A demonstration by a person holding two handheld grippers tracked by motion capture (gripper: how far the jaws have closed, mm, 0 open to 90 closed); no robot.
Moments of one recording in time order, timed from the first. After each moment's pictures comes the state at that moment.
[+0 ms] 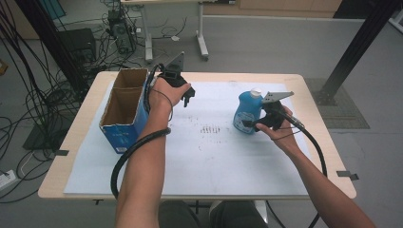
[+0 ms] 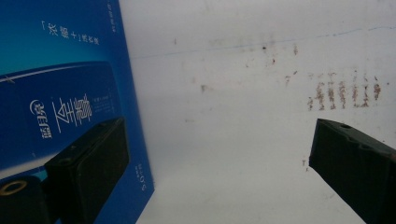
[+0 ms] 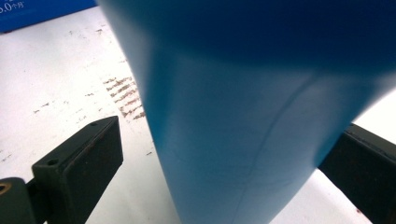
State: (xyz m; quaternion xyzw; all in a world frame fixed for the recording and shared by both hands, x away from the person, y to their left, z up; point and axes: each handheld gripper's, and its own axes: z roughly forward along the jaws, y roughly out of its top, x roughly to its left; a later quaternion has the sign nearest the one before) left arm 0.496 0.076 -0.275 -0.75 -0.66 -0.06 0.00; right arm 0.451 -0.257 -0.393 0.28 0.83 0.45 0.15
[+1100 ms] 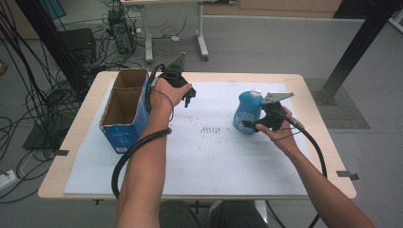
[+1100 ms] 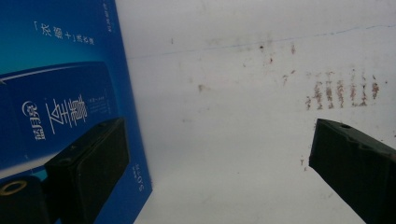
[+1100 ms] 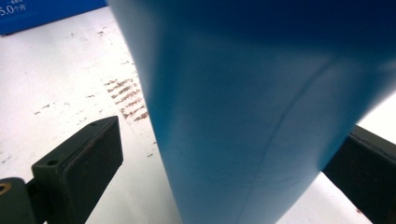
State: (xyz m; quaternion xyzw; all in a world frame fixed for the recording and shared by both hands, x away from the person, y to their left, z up) left arm 0.496 0.074 -0.275 -0.75 -0.66 -0.06 0.00; right arm 0.451 -0.257 -0.396 0.28 0.83 0.46 0.15
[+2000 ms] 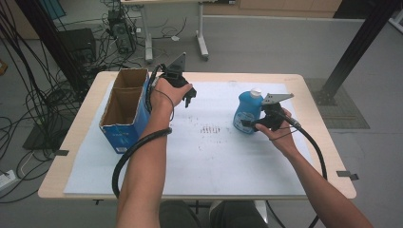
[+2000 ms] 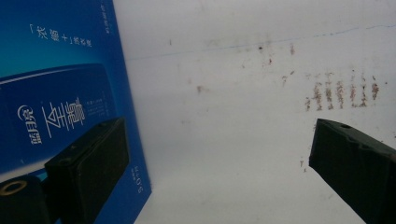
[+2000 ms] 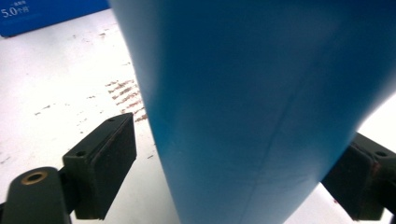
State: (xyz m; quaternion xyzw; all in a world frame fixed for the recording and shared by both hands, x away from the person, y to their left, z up) left arm 0.498 0.072 -0.277 -0.75 -0.66 -0.06 0.01; right arm 0.452 -0.257 -0.401 0.27 0.83 0.47 0.15
